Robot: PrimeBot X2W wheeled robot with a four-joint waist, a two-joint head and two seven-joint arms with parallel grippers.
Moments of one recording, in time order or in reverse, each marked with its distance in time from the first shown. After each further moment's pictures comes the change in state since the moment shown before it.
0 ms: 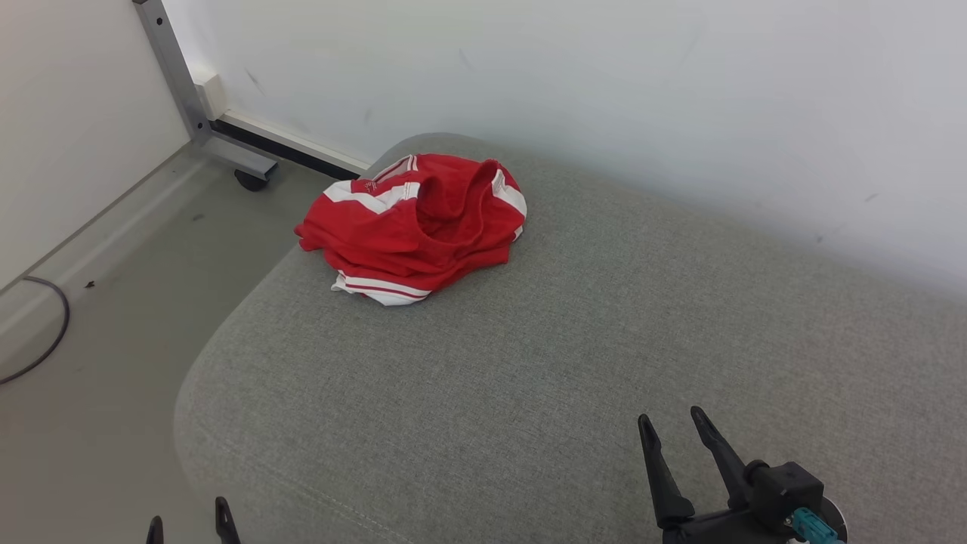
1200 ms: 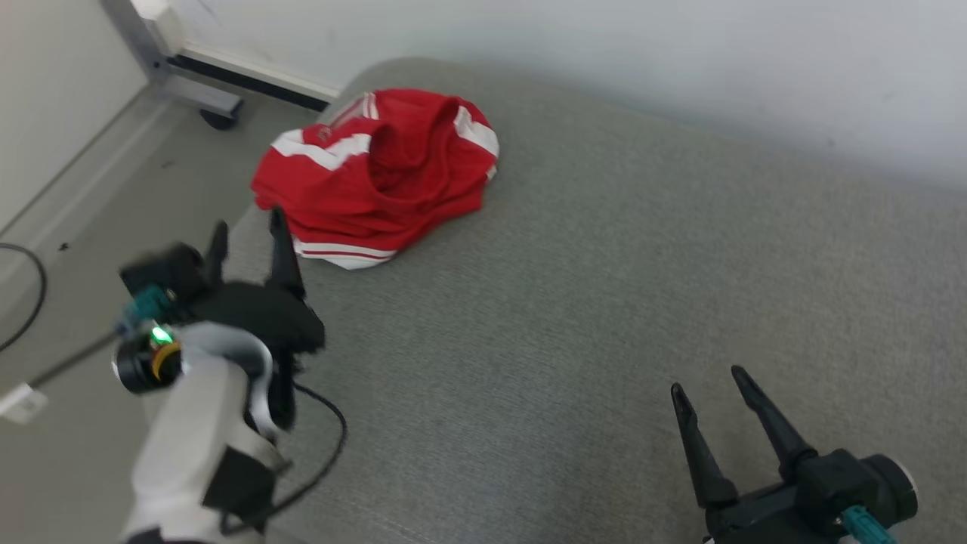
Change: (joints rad) left arm -0.859 0.005 -0.135 0.635 -0.264 -0.073 0.058; right arm 0.090 -0.083 -0.036 -0.335 -0.137 0.000 0.107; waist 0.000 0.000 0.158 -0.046
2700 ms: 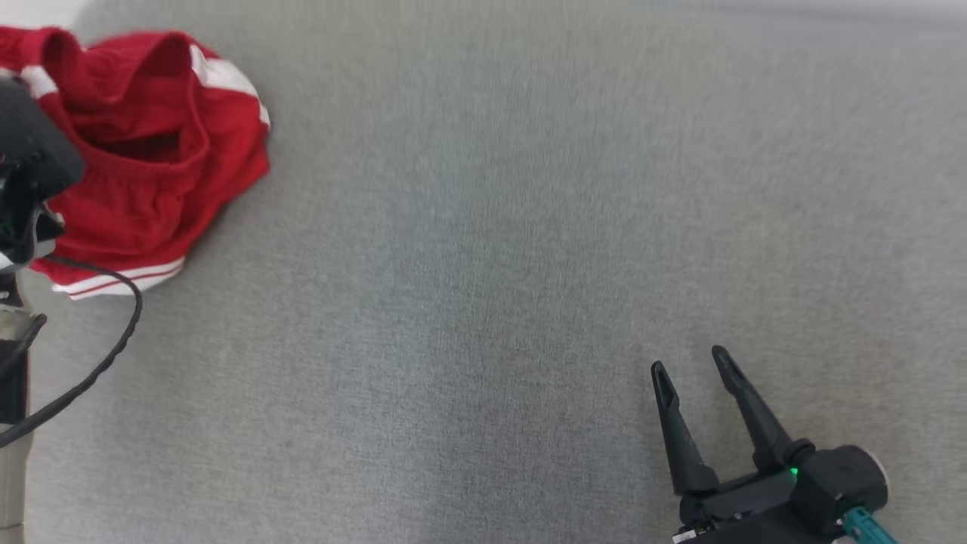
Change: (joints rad) left arm -0.241 0.354 0.033 -0.289 -0.077 0.188 0.796; right arm -0.016 0.035 0.049 -0.076 0.093 0.000 -0.039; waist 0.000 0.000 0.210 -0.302
